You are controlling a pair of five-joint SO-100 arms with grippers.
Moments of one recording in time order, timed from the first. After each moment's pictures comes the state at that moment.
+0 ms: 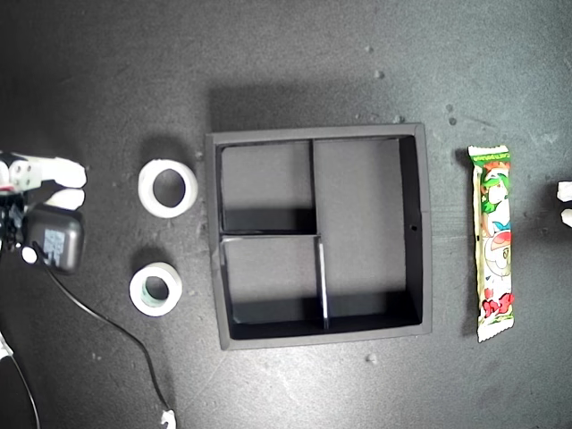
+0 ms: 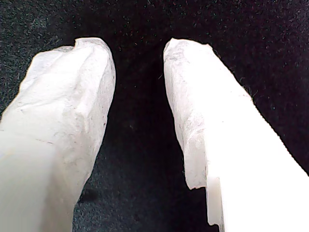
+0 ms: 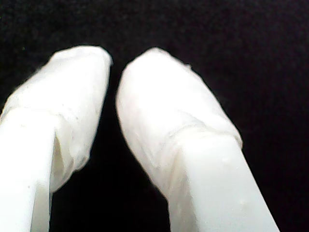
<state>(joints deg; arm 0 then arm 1) -6.9 191.1 176.5 77.7 -76.4 -1.6 191.5 178.3 76.6 79.5</state>
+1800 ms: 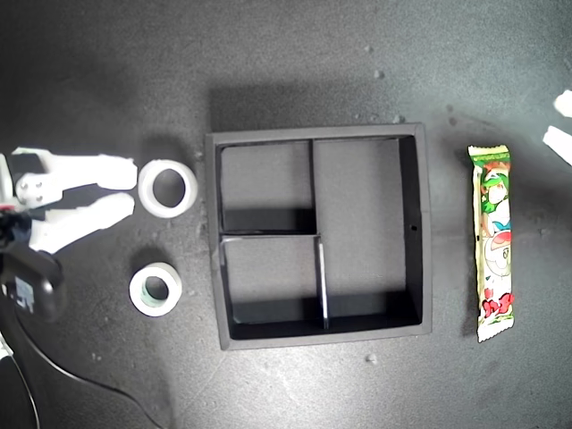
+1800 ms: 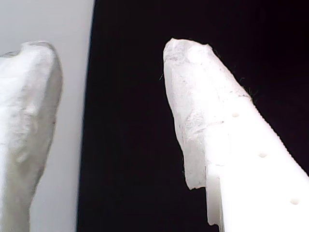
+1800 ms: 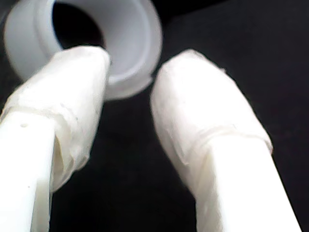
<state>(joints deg) -2.2 187.5 168.6 51.5 -64.4 14.6 185.8 165.0 29.6 51.2</state>
